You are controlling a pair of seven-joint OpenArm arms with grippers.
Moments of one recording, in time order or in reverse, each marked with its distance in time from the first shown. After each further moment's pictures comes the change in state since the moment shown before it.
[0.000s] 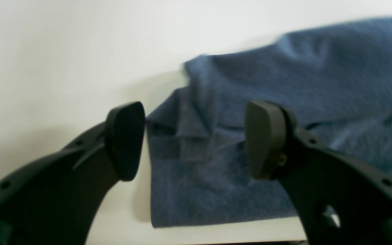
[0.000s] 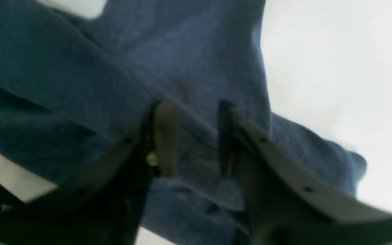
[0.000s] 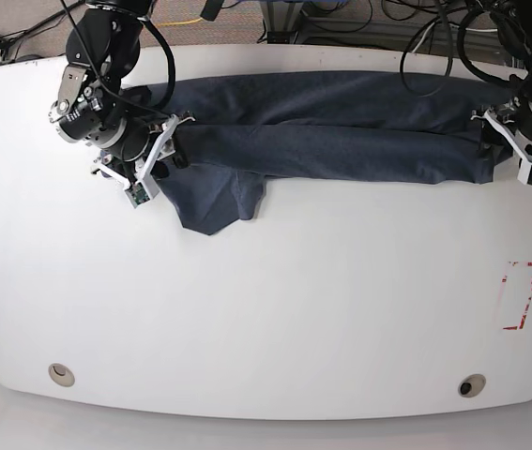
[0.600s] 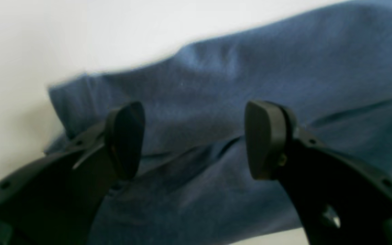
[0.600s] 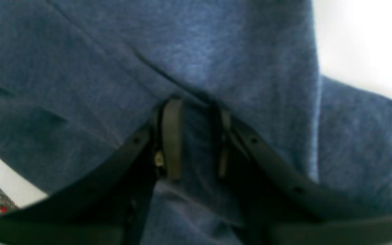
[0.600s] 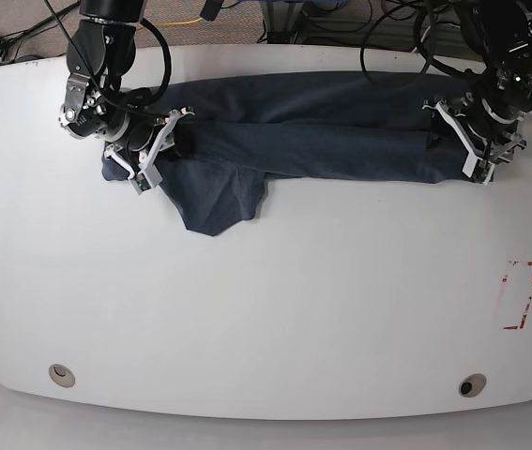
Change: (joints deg) left arm 0.2 5.5 9.9 -3.7 7.6 -0.1 -6.1; right arm 0.2 4.5 -2.6 -17.6 1.1 0.1 10.4
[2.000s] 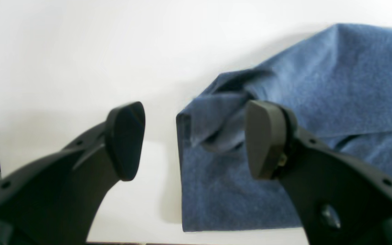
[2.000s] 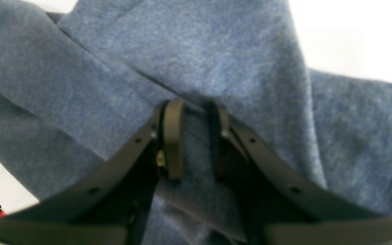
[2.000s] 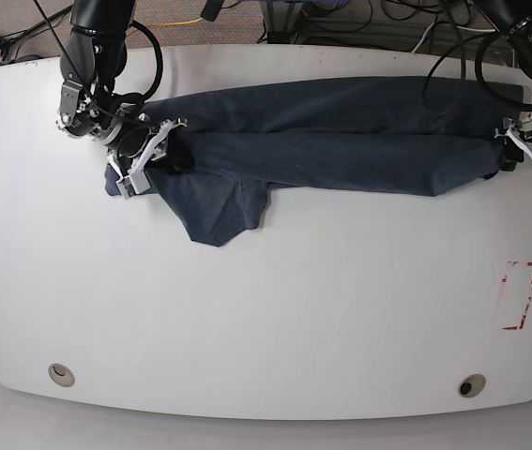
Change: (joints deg) left arm -8.7 -9.2 -13.8 -3.8 -9.0 0.0 11.7; right arm 1.3 3.5 -0.3 -11.3 3.6 1.9 14.0
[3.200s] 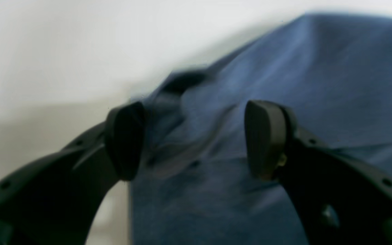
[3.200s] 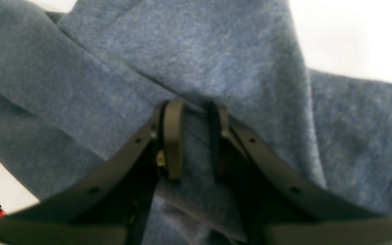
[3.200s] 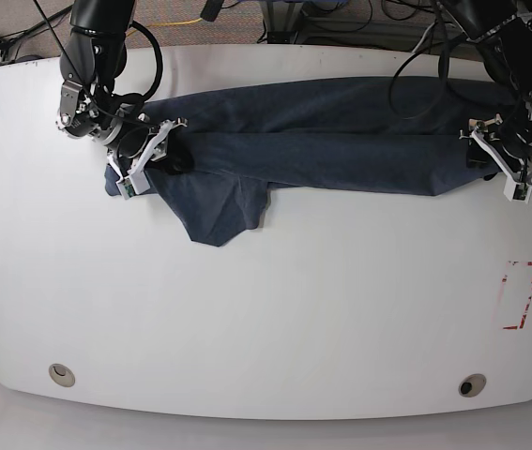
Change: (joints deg) left arm -1.5 6.1 4.8 -5.9 11.6 0.0 -4.7; right arm 0.2 -0.1 0.0 0.0 0.0 -0.1 -0.3
